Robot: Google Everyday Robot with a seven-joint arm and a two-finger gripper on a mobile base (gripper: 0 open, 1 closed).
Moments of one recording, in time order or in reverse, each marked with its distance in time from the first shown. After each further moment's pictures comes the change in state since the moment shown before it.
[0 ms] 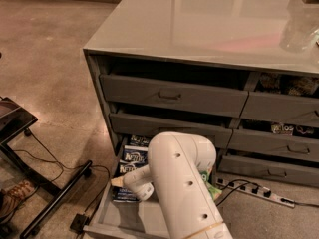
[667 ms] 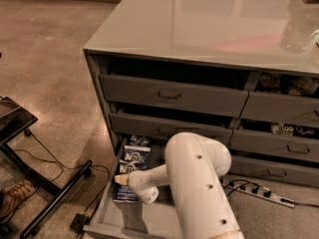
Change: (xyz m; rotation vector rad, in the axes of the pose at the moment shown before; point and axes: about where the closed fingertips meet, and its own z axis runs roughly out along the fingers) arm -0.012 -0.019 -0.026 0.018 -0.093 0.067
